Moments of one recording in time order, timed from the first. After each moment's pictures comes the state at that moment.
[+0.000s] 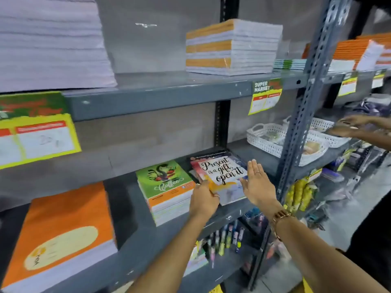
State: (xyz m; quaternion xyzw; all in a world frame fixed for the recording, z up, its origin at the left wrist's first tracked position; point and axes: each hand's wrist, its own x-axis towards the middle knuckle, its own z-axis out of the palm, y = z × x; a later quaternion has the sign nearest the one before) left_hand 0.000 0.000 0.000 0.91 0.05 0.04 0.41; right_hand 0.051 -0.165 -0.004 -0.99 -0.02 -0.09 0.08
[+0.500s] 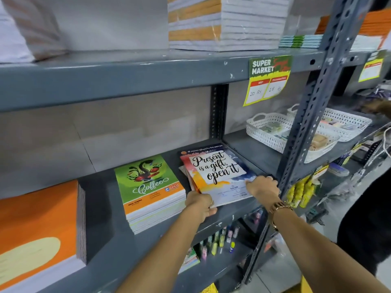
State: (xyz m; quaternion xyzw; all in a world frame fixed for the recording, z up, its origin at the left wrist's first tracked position) left_hand 0.059 -0.030 -0.024 0.66 0.30 -0.14 0.68; right_hand 0.116 -0.196 -0.033 -0.96 0.21 0.05 0.16
